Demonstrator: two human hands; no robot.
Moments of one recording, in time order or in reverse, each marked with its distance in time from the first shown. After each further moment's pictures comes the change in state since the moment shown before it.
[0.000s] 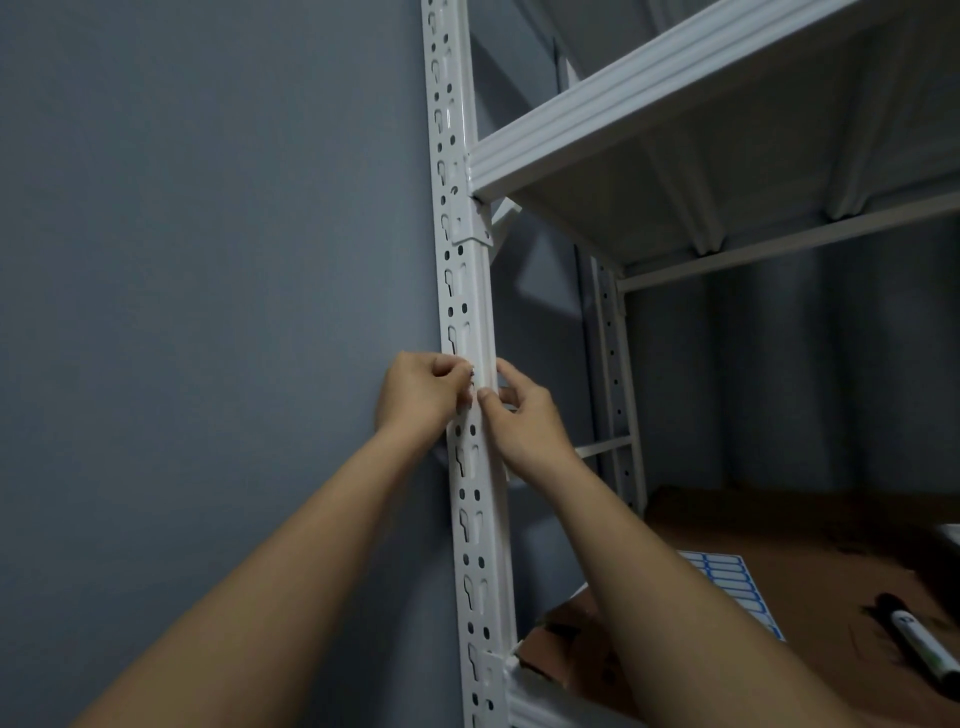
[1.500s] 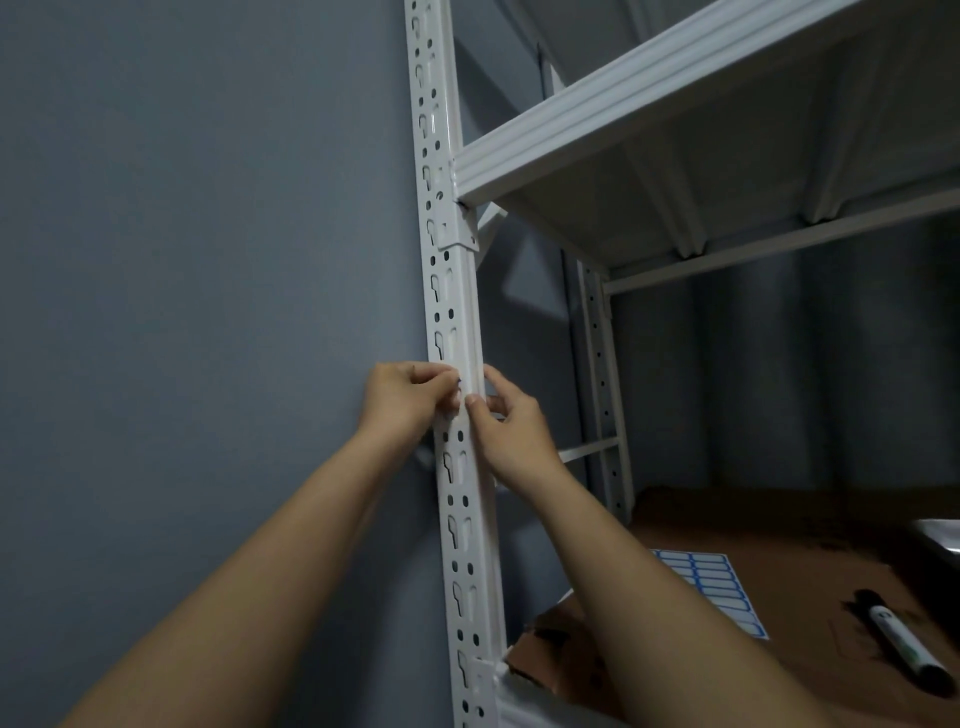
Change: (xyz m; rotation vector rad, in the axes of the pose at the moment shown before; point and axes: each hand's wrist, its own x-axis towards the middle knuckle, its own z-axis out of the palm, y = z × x) left_hand 0.000 -0.001 -0.003 -0.222 -0.049 -0.053; right_hand -0.005 -0.001 0.001 0.009 0.007 0.033
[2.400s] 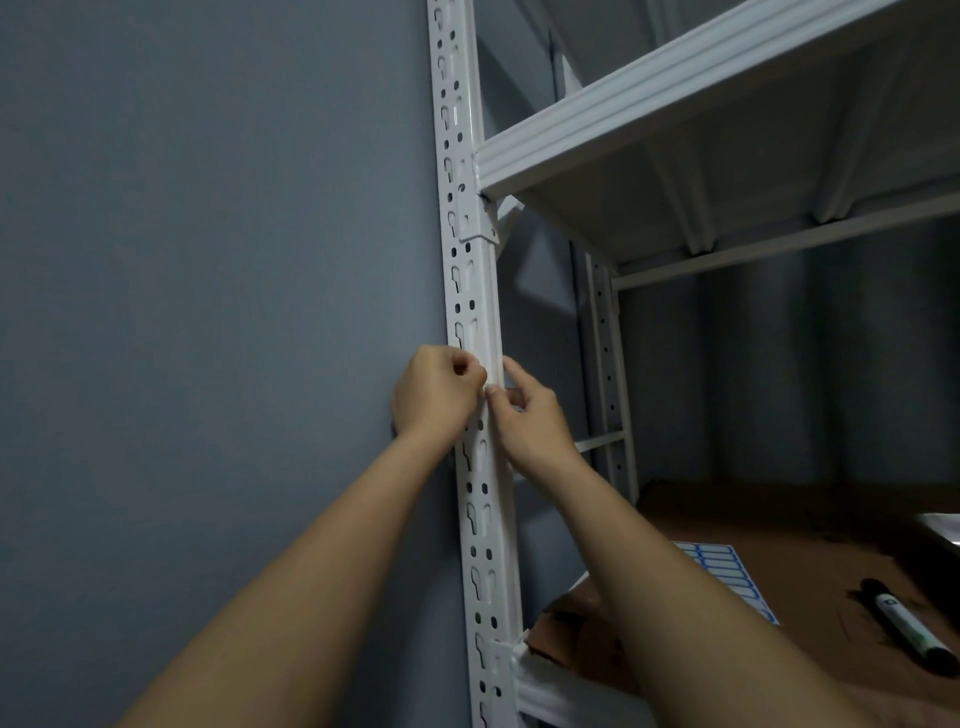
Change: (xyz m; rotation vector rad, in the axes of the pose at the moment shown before) left_hand -0.002 -0.001 0.006 0.419 0.091 0.153; right_hand -0.003 -0.004 0.004 -0.061 0.041 0.022
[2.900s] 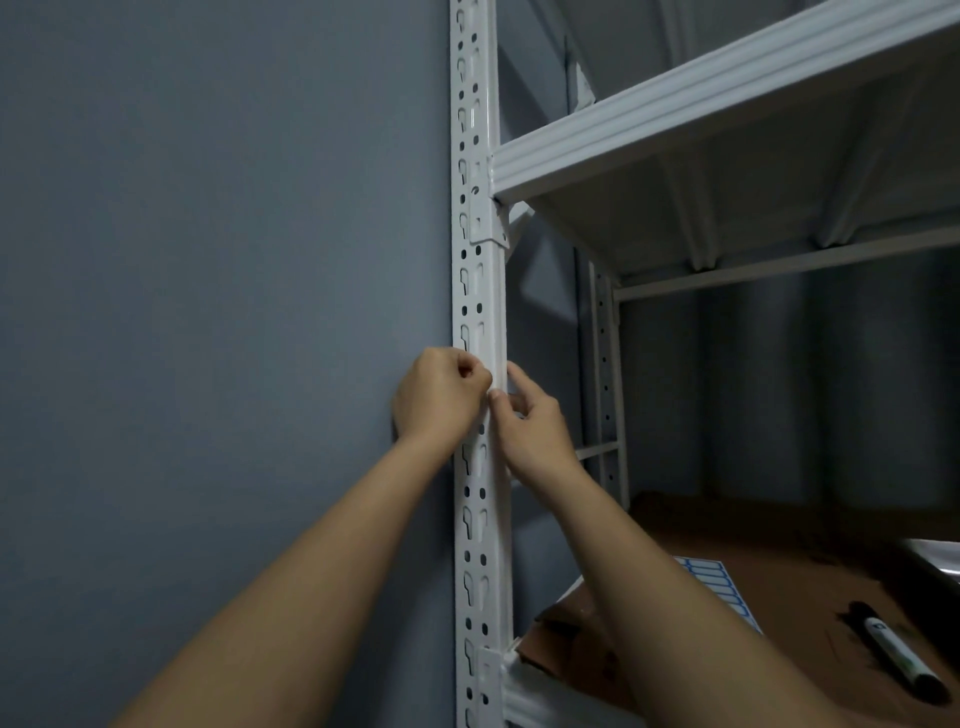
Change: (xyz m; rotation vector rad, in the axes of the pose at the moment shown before) left_hand 0.000 0.001 0.000 0.034 0.018 -0.019; right_hand -0.002 -0.001 -0.002 -0.019 0.006 -0.011
